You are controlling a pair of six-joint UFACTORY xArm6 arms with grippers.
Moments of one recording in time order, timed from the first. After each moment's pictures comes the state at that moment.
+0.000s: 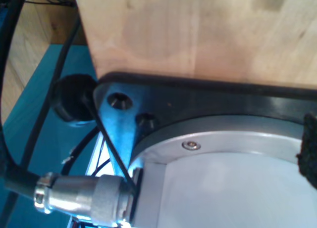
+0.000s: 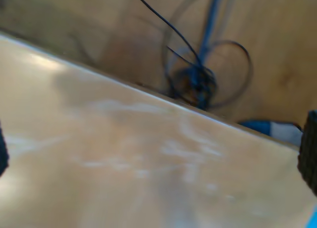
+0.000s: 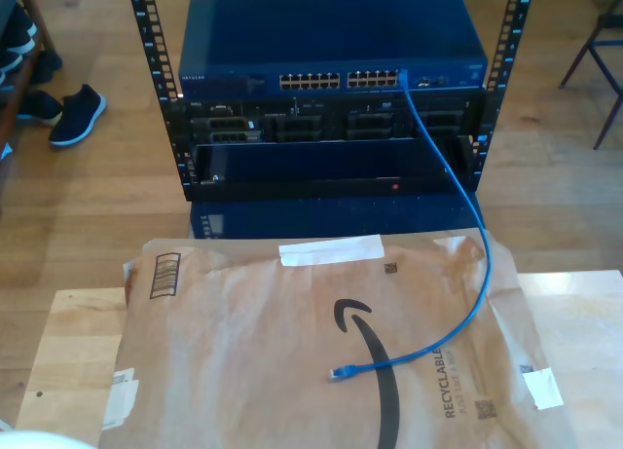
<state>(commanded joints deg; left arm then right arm) 91.4 -28.0 -7.0 9.5 66.0 -6.6 -53.8 -49.5 -11.4 -15.3 58.8 22.4</state>
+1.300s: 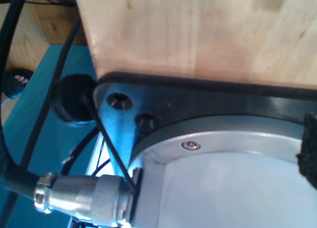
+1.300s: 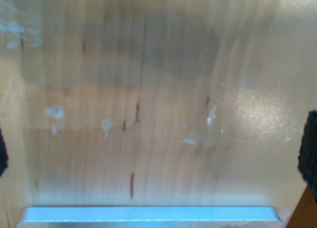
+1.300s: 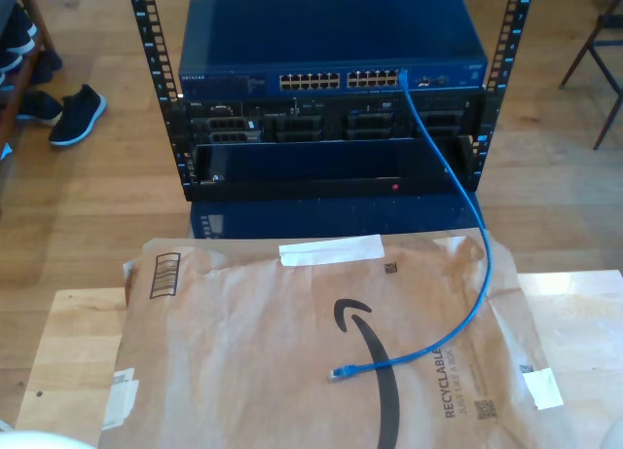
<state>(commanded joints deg) 91.5 -28.0 -7.0 9.5 66.0 -6.6 -82.1 -36.8 -1.4 -7.0 50.9 8.7</state>
